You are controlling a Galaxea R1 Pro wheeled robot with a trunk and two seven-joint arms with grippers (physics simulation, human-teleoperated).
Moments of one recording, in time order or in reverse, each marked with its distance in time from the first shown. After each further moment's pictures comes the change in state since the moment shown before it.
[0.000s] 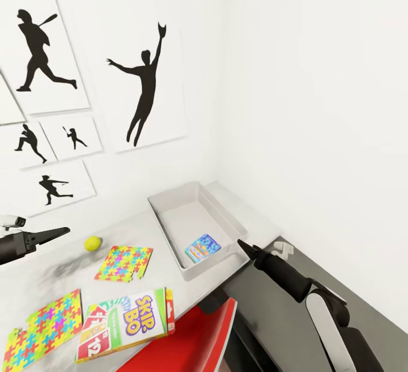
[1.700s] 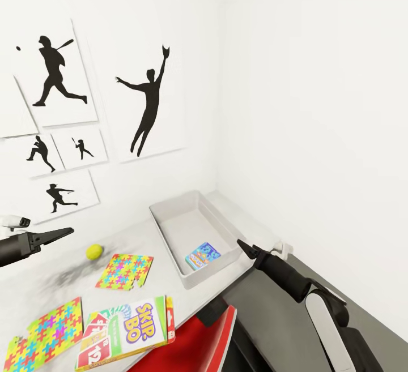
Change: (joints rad) left arm 0.000 -0.022 -0.002 -0.005 -0.002 0.000 0.000; right arm 0.001 0.001 0.004 0.000 0.001 -0.003 0.001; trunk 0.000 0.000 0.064
